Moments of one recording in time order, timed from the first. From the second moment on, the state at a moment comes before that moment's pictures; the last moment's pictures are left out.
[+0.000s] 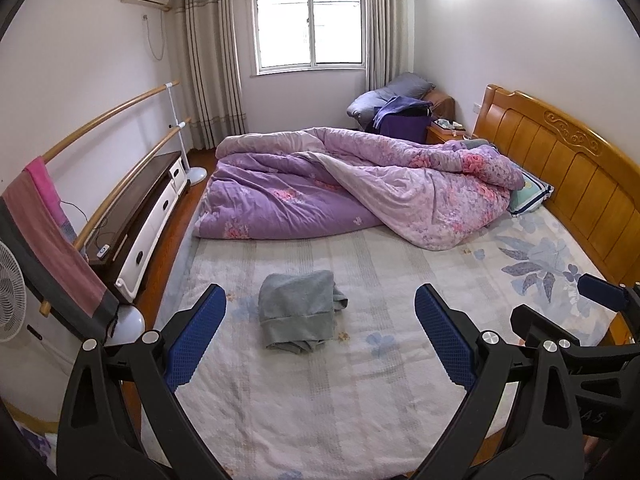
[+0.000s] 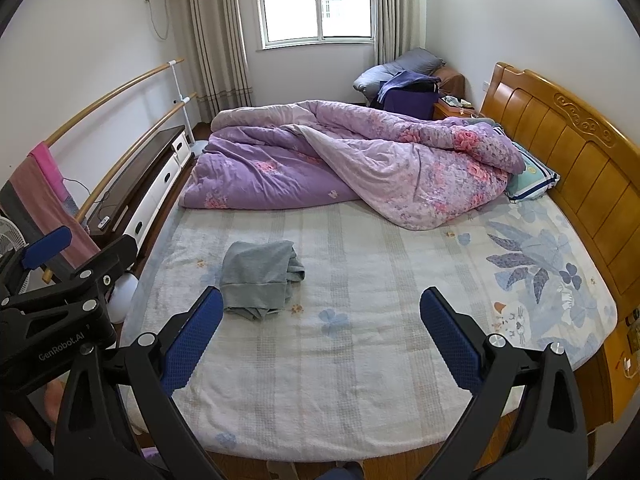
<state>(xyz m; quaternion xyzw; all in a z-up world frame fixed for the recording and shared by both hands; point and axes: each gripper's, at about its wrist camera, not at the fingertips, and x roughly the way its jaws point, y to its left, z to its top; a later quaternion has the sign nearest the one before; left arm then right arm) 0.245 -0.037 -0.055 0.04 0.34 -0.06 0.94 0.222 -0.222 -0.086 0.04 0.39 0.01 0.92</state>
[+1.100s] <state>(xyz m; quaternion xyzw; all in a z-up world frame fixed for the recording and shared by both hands) 0.253 -0.034 -0.068 0.04 0.35 -0.07 0.93 0.223 -0.224 -0.092 0.04 0.39 0.00 0.92</state>
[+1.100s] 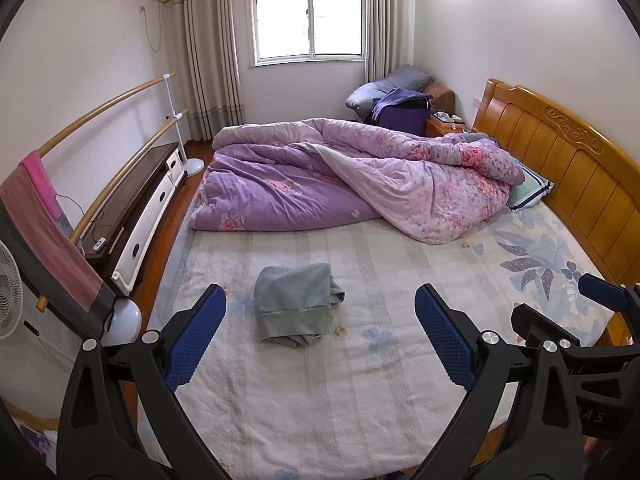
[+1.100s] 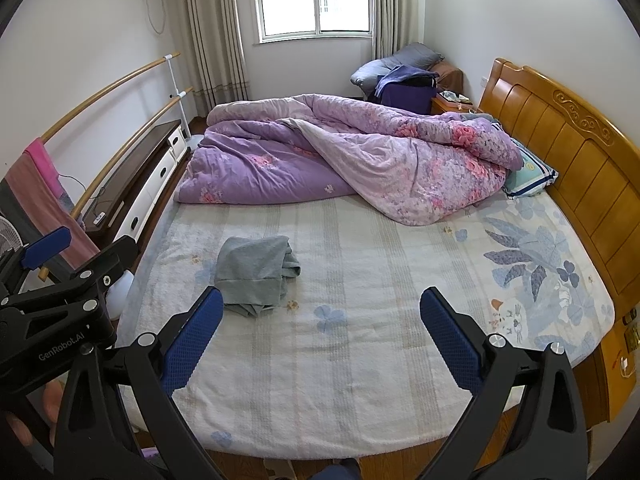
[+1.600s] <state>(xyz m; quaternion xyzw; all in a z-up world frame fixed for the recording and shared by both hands) 0.256 -0.032 -0.074 0.04 0.36 -0.07 0.93 0.228 -0.226 -0.102 0.04 0.41 -0.01 0.91</state>
